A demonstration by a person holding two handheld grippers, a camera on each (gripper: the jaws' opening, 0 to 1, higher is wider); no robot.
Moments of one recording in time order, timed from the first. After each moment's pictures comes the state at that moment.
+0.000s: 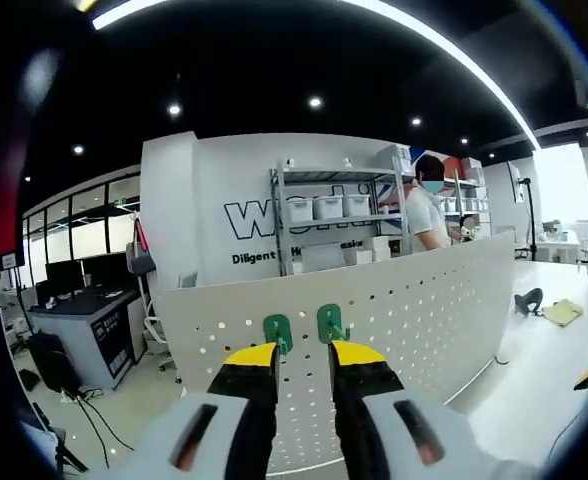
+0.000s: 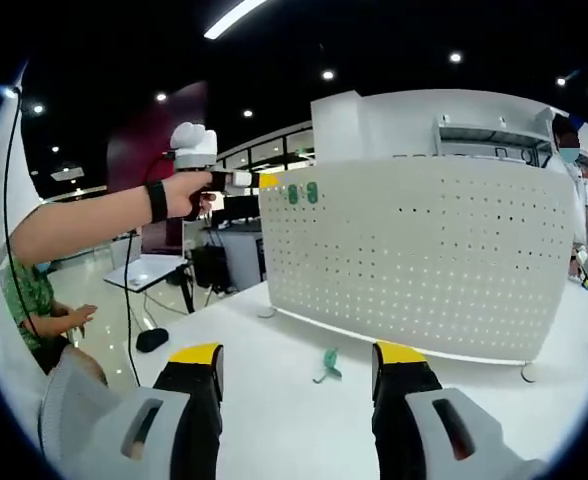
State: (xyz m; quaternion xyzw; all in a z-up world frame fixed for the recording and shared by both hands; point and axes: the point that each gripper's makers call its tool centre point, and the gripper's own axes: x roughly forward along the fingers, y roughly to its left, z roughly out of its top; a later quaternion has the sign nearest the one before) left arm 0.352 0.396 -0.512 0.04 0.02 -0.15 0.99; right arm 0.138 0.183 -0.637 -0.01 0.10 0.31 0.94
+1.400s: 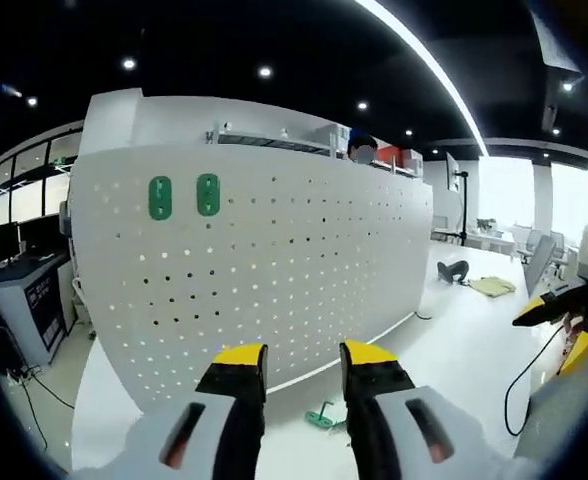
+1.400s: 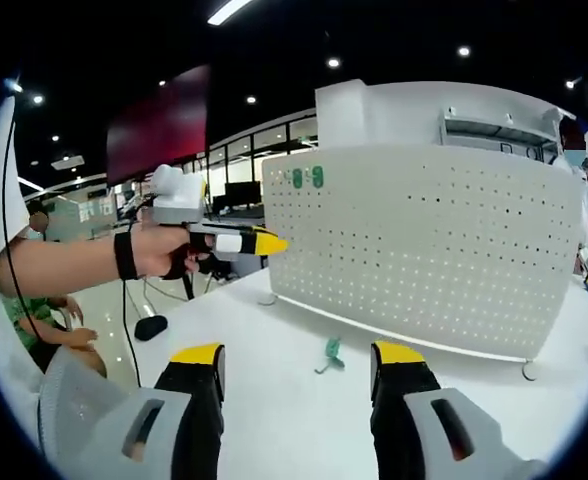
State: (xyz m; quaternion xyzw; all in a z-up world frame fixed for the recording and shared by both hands) left arm 0.290 0.324 -0.636 0.01 0.10 -0.31 0.95; right arm 0.139 0.191 -0.650 -0.03 0.13 0.31 0.94
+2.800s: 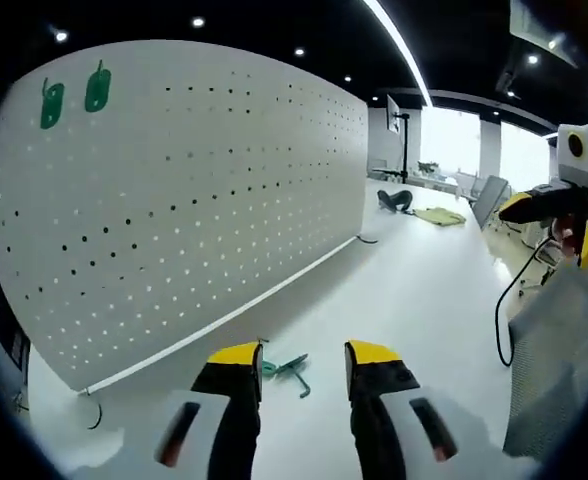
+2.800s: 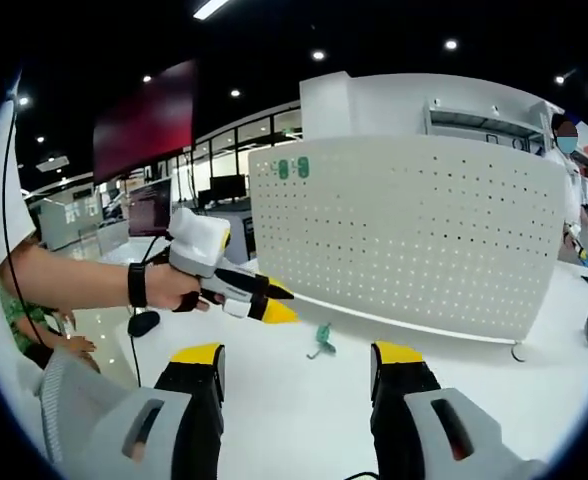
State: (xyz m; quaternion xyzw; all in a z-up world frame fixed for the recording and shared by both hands) left arm 0.269 0.269 -0.747 0.10 0.20 -0.43 0.87; right arm 0.128 0.179 -0.658 -0.02 0.15 0.28 0.95
